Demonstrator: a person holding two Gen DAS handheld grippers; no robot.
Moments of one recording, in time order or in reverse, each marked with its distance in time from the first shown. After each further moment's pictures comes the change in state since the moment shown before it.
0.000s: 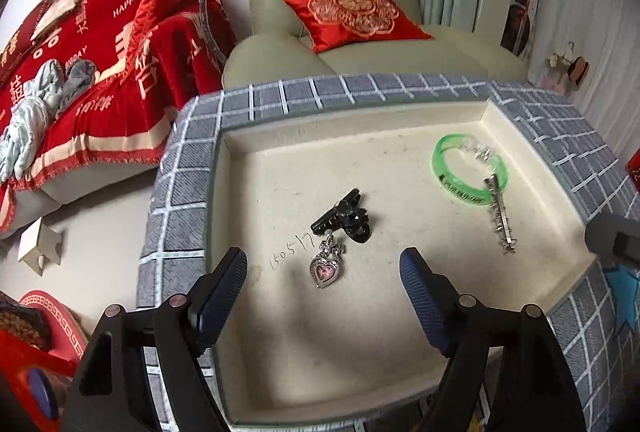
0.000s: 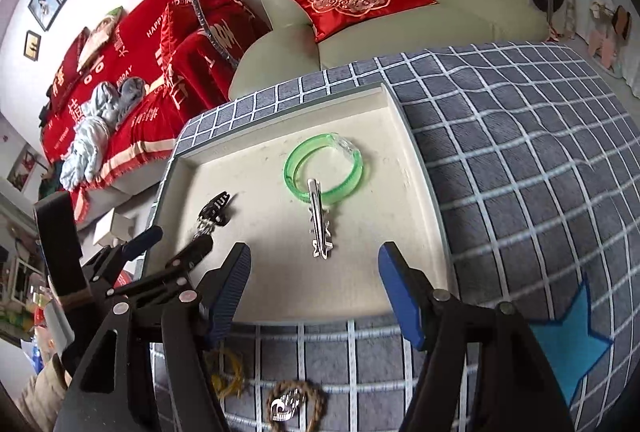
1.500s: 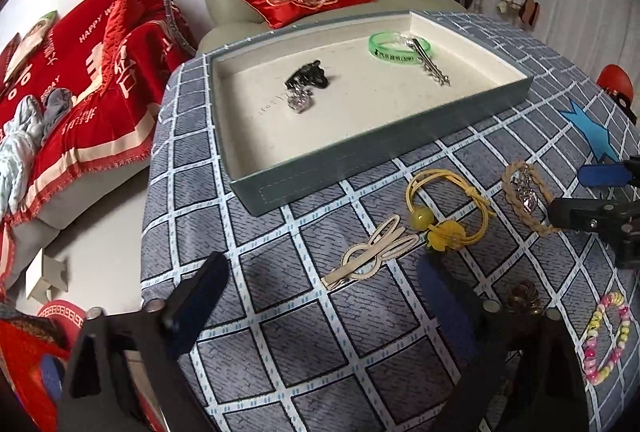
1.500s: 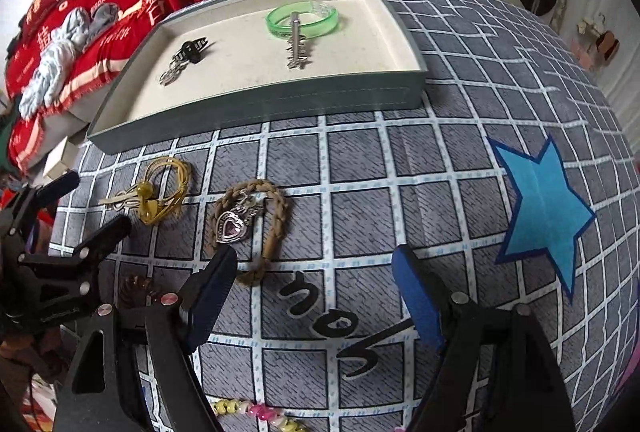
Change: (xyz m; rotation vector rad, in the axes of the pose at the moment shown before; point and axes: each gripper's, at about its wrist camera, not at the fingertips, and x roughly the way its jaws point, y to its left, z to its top) left arm -0.045 0.004 -0.112 0.202 0.043 -0.069; right arm -0.005 0.013 -0.122 -0.134 0.145 -0.225
